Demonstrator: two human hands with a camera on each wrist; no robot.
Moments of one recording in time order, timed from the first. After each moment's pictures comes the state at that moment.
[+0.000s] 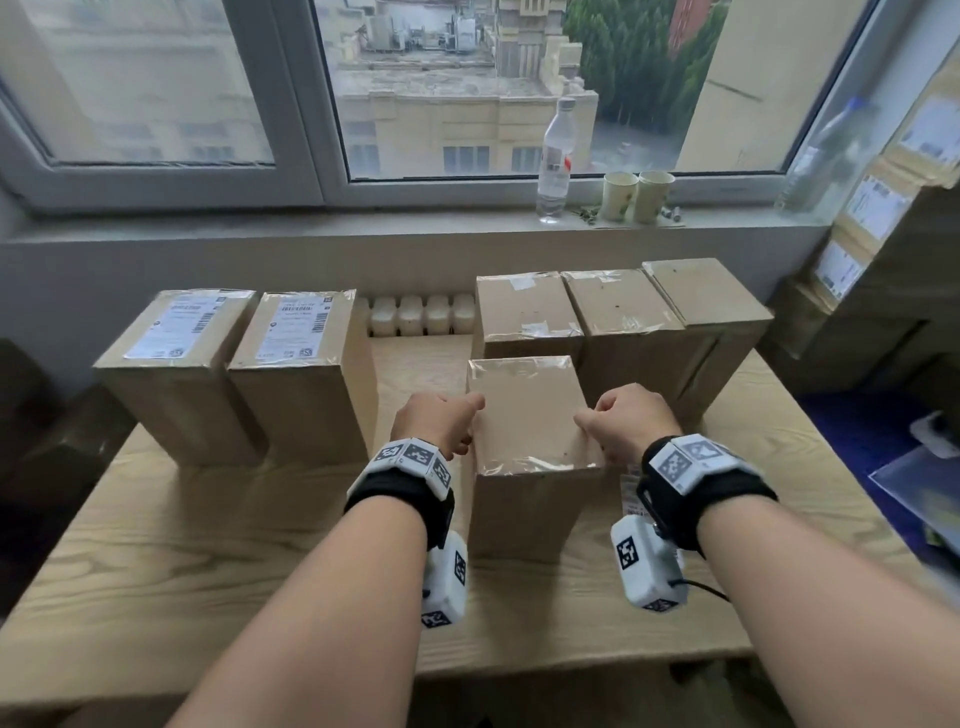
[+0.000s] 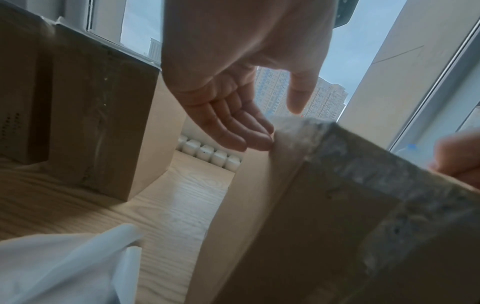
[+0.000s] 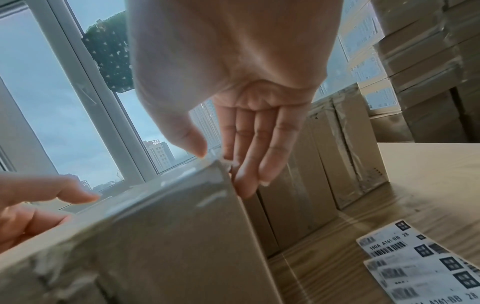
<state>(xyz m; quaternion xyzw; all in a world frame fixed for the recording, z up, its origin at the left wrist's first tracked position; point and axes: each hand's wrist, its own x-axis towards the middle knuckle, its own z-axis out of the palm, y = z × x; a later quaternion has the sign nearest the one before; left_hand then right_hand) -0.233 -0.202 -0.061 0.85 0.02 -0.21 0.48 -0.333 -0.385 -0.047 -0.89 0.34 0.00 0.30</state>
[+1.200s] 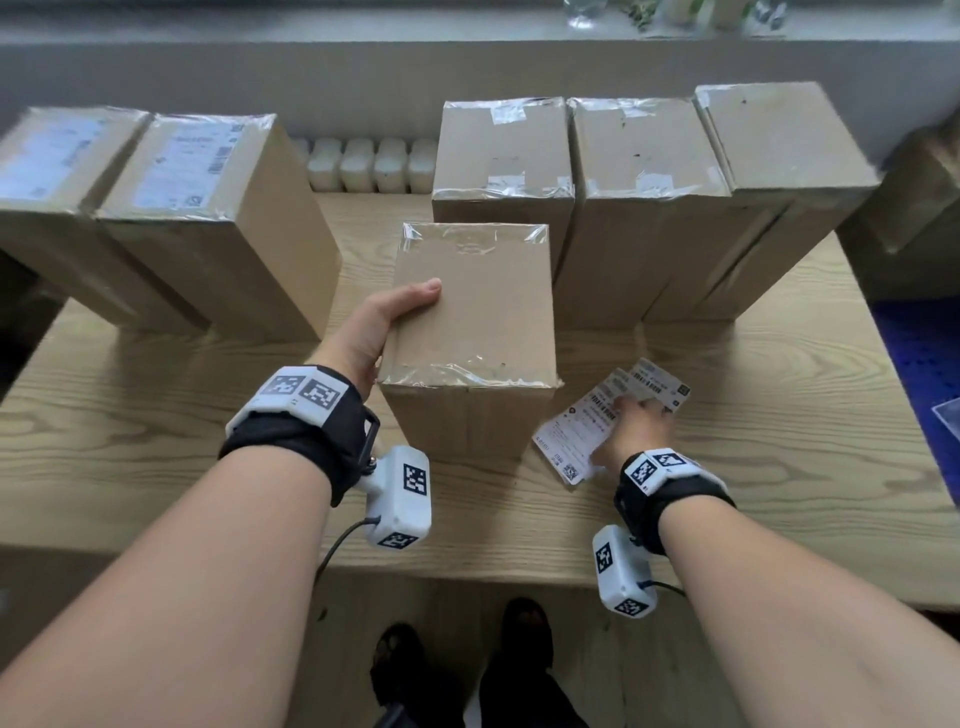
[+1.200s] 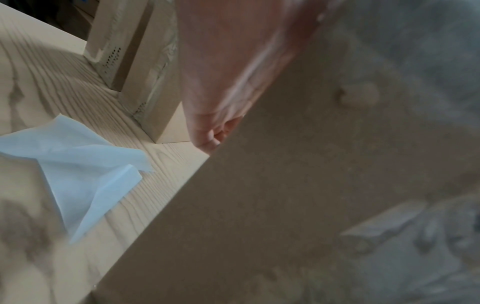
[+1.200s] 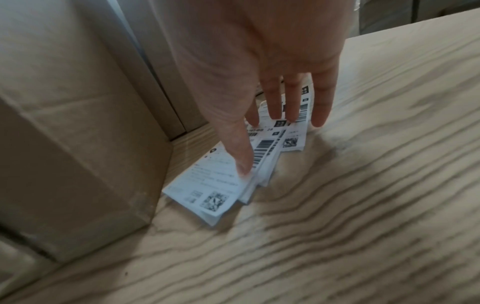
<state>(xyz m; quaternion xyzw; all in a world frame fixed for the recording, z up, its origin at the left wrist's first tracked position) -0.245 -0.226 -0.096 0.65 0.09 -0.33 0.68 -0.368 -0.462 -0.245 -0.90 0.37 0.18 0.16</state>
